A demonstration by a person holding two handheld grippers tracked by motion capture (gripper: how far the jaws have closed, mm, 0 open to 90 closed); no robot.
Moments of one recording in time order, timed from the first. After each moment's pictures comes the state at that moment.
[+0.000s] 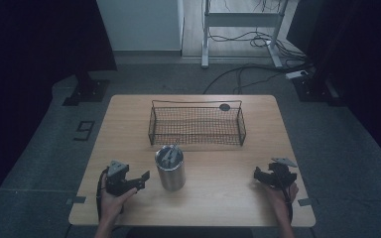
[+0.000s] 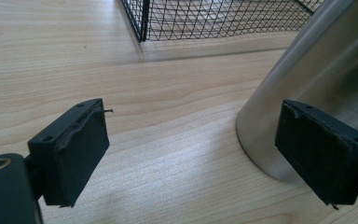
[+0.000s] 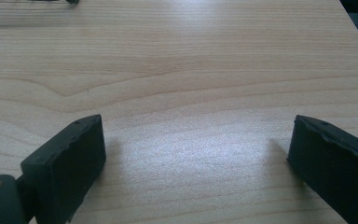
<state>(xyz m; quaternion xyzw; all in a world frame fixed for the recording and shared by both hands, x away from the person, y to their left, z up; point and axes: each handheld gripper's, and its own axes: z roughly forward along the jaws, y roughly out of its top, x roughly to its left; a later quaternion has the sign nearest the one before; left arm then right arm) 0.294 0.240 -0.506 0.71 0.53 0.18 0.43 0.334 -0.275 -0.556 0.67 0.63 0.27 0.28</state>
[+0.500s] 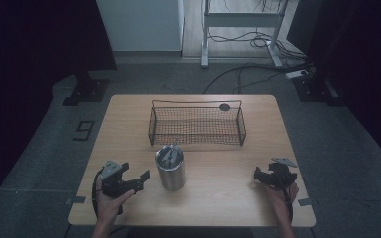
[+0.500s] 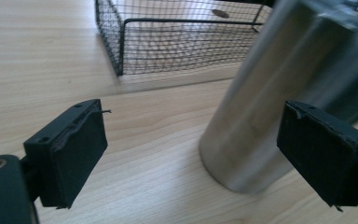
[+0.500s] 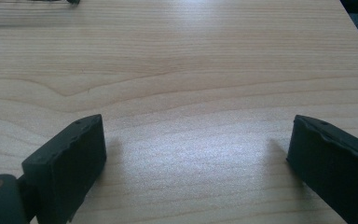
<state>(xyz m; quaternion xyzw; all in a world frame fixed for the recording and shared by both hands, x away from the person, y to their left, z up) 0.275 0.234 -0.475 0.71 0.49 0.19 0.48 0.334 -0.275 -0.556 0.67 0.63 0.28 0.28</state>
